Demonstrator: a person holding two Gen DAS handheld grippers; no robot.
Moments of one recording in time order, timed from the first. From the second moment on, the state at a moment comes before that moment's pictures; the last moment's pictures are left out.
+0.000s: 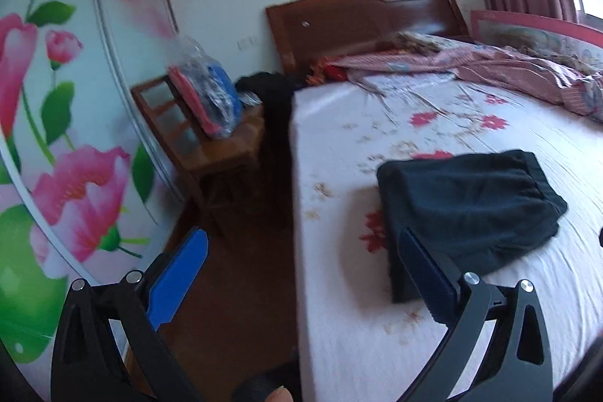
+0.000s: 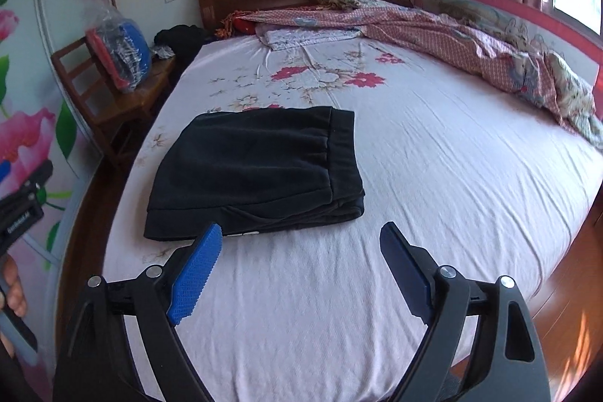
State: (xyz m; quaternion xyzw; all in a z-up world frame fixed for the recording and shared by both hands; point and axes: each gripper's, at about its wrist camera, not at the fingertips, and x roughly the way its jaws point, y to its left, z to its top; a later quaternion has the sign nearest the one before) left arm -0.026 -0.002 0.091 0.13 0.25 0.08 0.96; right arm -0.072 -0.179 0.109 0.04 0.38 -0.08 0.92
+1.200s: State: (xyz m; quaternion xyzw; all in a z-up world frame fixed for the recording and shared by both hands) left arm -0.049 -0.015 0.032 0.00 0.36 -0.01 0.93; right arm -0.088 -0.126 0.069 0.06 0.38 -0.12 0.91
